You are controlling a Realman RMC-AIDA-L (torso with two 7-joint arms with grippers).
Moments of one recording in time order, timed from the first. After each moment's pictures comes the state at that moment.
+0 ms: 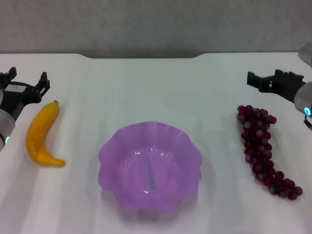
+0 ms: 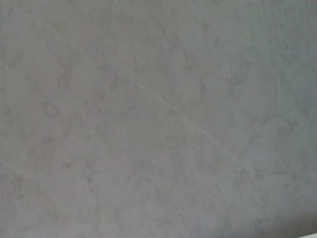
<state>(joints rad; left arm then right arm) -0.55 -2.03 1.63 0.29 -0.28 0.71 -0.05 0.48 2.00 -1.63 -0.87 0.95 0.17 -0.50</state>
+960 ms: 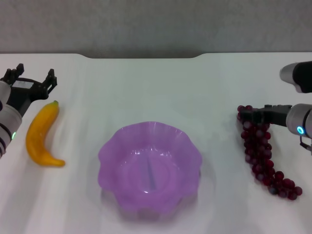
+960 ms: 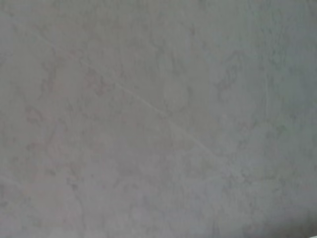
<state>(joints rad) -0.57 -2.03 1.64 0.31 -0.28 0.68 -0.05 0.57 2.02 -1.54 -0.72 0.85 0.39 -0.50</state>
